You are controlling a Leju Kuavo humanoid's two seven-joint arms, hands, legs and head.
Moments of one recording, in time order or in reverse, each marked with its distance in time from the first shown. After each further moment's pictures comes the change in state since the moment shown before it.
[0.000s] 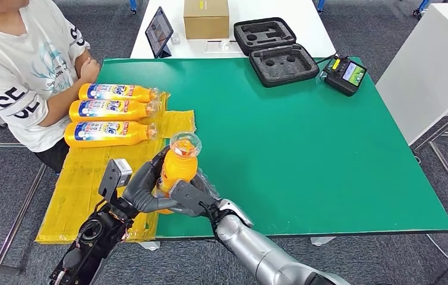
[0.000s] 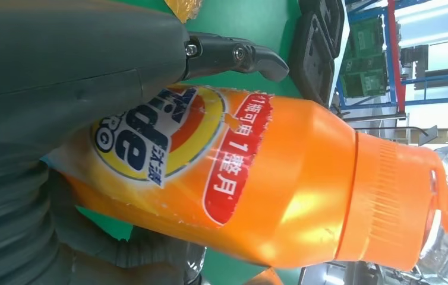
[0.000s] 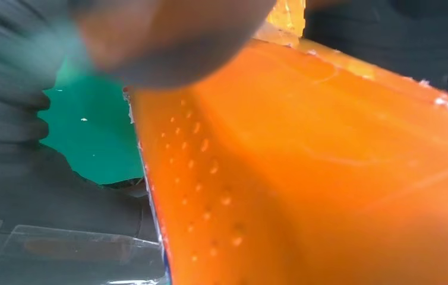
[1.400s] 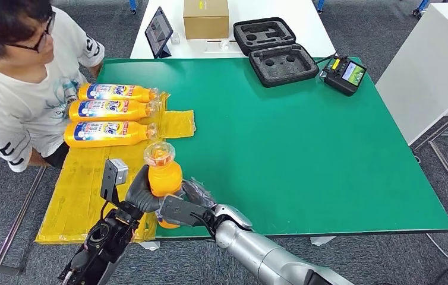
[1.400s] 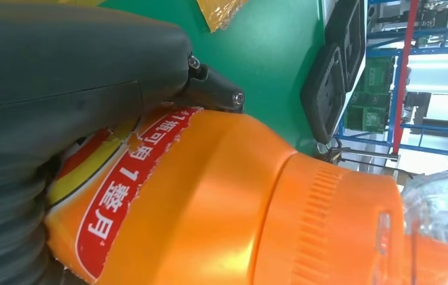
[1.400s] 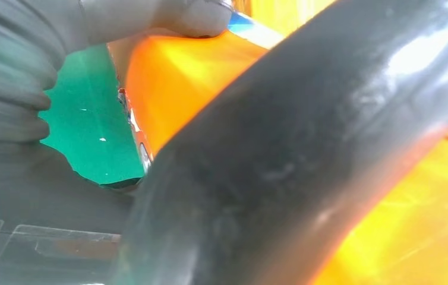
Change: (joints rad) left arm -0.001 -0.029 -0.016 0.104 0.138 0.136 -0.021; right arm -0.034 -0.032 0.293 0.008 -0.100 -0.038 0.052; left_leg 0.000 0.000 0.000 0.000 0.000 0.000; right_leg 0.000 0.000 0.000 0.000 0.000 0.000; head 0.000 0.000
